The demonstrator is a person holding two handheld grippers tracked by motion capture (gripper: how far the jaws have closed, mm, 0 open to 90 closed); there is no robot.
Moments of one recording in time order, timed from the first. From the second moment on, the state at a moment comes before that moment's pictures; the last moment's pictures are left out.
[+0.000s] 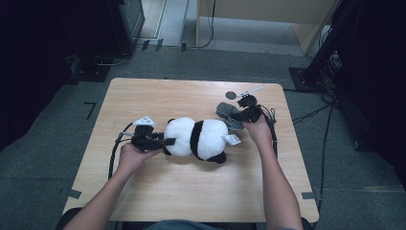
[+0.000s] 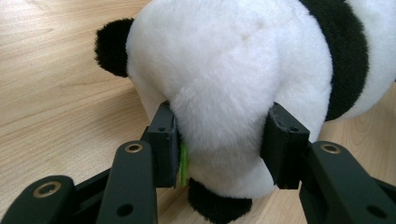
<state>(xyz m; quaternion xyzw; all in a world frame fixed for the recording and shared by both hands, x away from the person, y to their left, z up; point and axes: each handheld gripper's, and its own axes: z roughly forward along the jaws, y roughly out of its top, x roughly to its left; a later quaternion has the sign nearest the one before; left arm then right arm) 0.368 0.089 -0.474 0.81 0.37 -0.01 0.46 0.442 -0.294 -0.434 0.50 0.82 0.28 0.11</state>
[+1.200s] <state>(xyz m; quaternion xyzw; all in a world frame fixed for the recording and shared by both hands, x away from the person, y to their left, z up) 0.369 0.088 -0.473 0.81 0.38 0.00 0.45 0.422 -0.109 -0.392 0.32 0.89 0.31 0.05</state>
